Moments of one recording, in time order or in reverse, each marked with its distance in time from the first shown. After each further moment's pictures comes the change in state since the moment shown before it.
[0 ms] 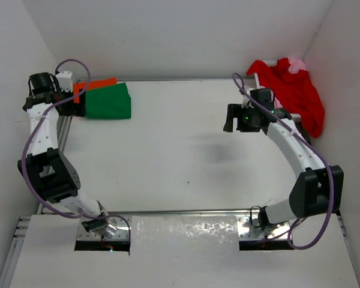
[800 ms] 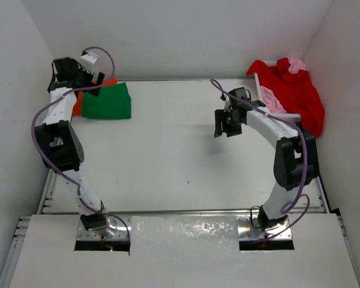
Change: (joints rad) left arm -0.137 0.397 0.209 0.385 0.085 0.256; right arm 0.067 0.313 0.130 -0.021 0.003 0.008
